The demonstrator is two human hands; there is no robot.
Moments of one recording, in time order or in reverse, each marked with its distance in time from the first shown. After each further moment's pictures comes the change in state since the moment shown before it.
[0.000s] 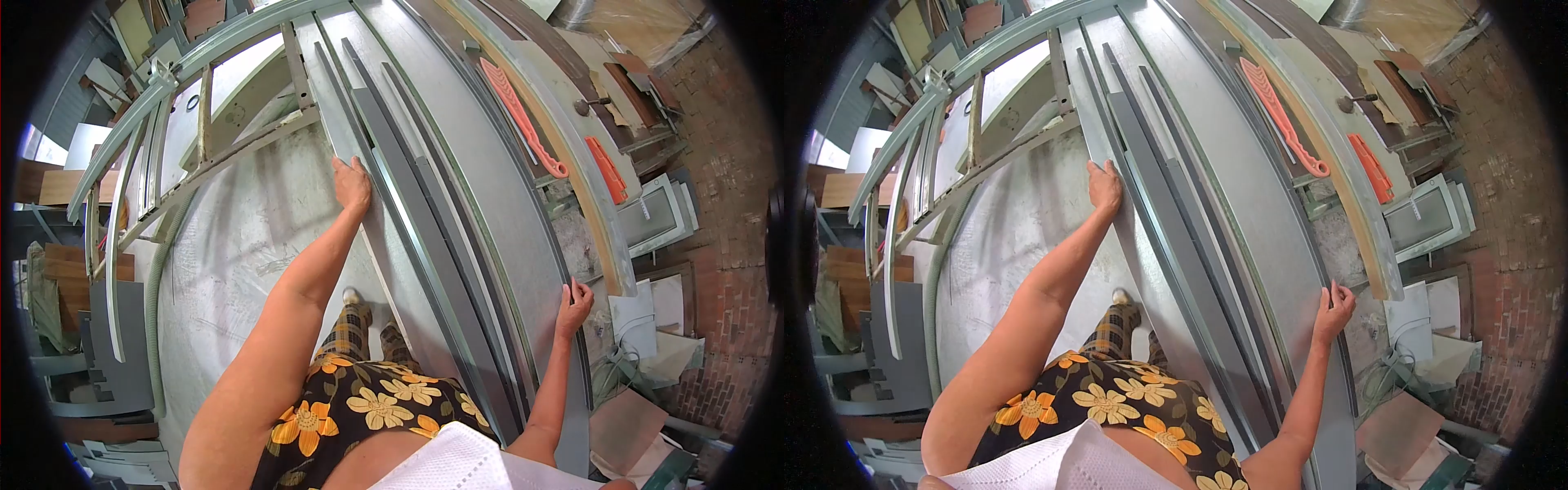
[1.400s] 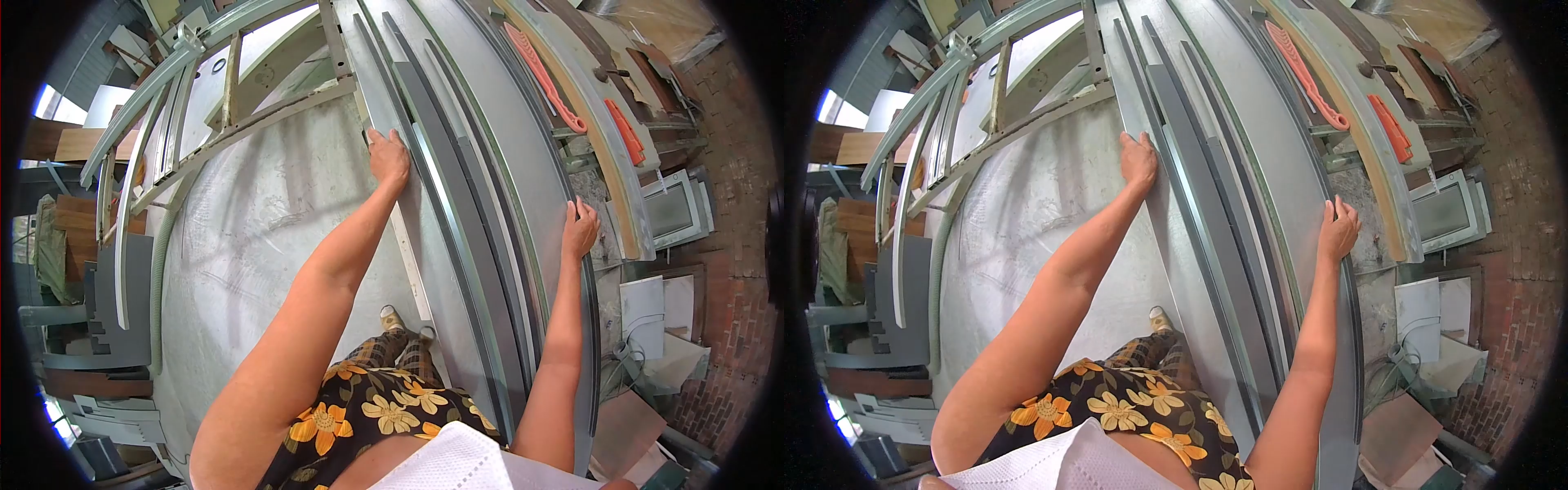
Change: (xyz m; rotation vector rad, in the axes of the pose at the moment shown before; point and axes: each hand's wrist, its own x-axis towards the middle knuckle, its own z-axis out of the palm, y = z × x) left_hand -0.081 -0.011 -0.027 -0.019 -0.009 0.012; right_hand 0.048 -0.072 0.034 -0.017 0.009 0.020
